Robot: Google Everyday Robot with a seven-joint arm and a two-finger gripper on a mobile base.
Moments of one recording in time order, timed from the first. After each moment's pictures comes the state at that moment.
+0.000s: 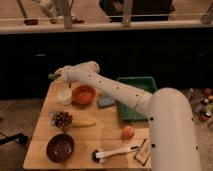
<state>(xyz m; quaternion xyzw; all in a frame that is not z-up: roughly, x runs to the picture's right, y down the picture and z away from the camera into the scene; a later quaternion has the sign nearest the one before) -0.273 -0.080 0.825 -0.02 -0.45 0.05 0.89</state>
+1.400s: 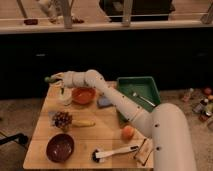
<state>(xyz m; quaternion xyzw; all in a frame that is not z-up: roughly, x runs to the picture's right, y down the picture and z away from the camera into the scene) -0.280 -0.050 0.808 -0.06 -0.58 0.11 0.80</state>
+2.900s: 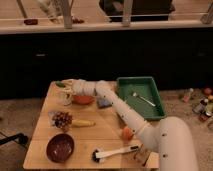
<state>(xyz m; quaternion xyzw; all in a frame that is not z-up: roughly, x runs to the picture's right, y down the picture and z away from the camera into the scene) -0.238 -0.024 0.840 -0.08 -0.61 0.21 0.76</state>
